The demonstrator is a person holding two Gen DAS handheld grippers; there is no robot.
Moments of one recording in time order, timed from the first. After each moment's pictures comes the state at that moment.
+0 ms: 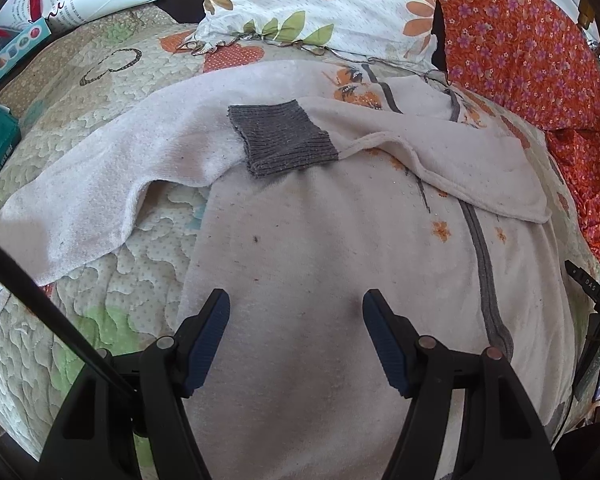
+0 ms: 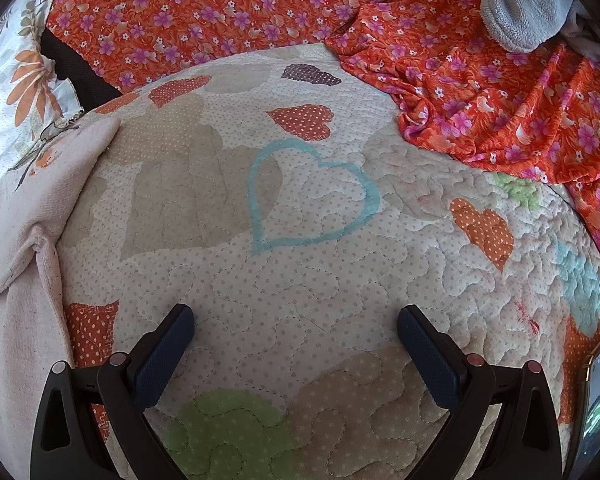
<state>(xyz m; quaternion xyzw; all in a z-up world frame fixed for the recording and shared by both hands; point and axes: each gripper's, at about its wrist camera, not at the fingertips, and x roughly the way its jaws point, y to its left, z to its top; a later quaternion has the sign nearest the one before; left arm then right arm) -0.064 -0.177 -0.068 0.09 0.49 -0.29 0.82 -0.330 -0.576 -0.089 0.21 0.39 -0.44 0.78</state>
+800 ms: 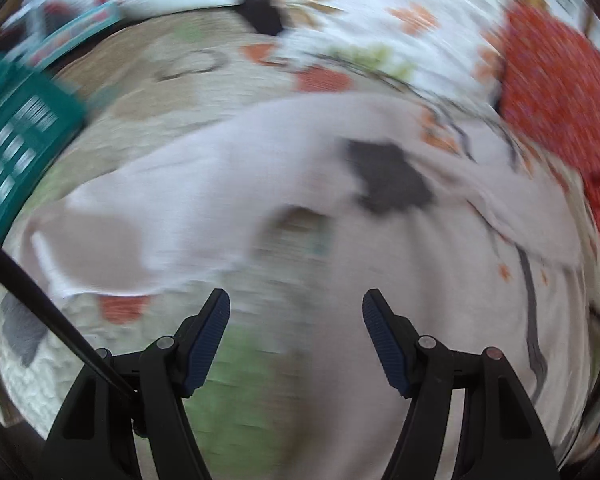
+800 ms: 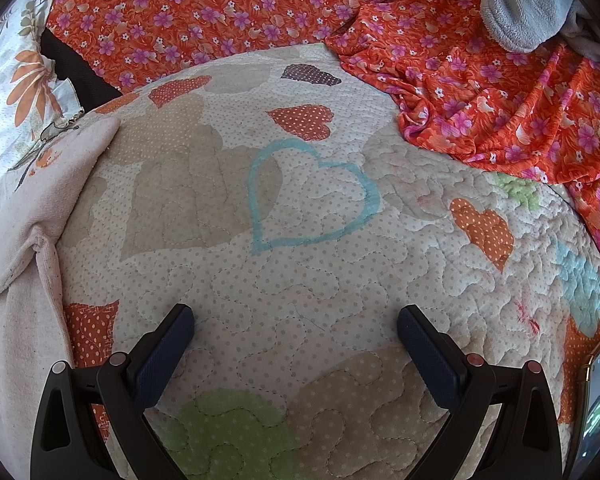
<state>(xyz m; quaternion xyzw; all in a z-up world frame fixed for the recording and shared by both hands) -0.020 -0.112 -0.049 0.04 0.48 -0.19 0.85 -0.330 -0.575 -0.089 0.21 0.39 -0.44 0.78</state>
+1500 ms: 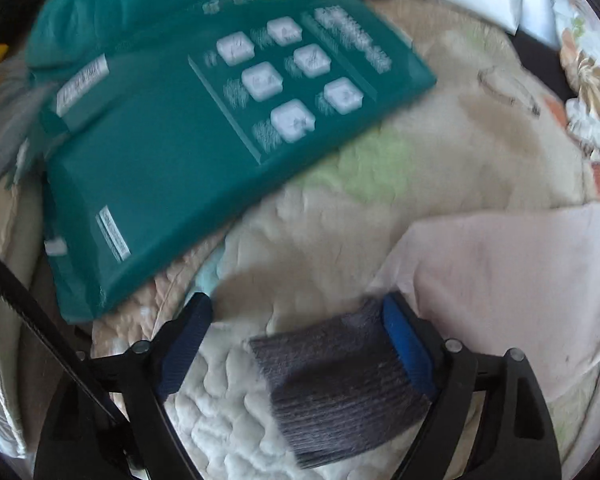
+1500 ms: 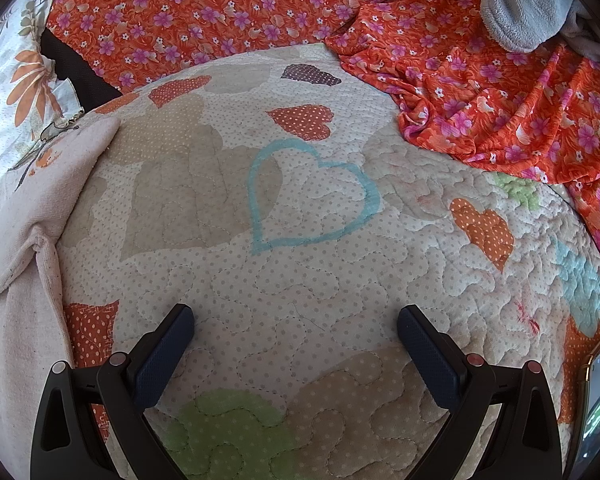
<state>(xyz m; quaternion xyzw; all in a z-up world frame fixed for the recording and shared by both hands) 0.041 0.073 -0.075 -0.01 0.49 0.11 0.86 -0.330 -0.575 -0.089 0.21 0.39 -0.44 0.78</state>
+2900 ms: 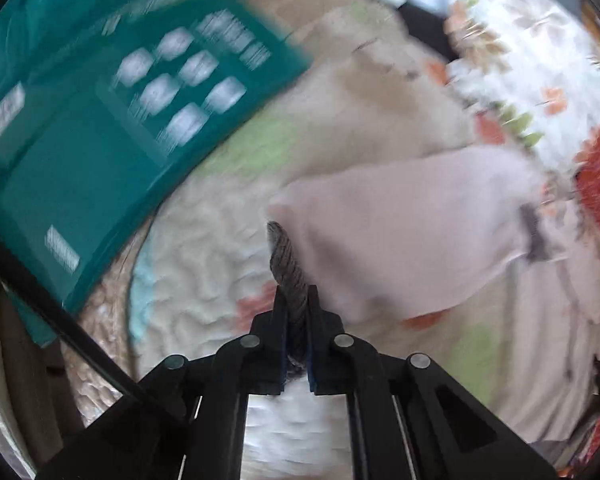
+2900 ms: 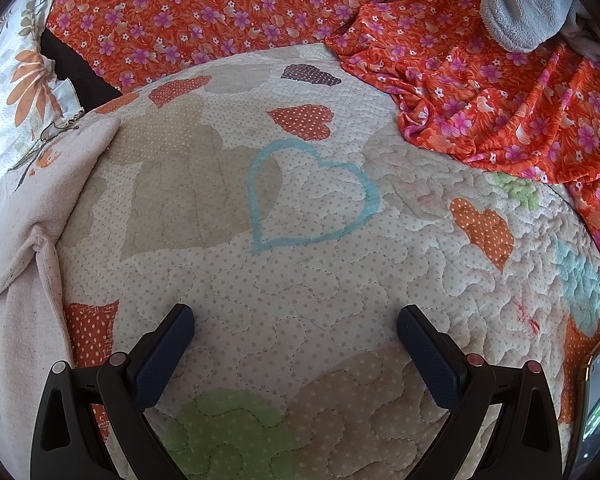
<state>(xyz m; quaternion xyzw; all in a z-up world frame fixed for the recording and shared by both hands) 0.031 0.071 -0.034 -0.02 0.53 -0.11 0.84 -0.330 -0.575 -0.089 0.22 0.39 -0.44 0.78</state>
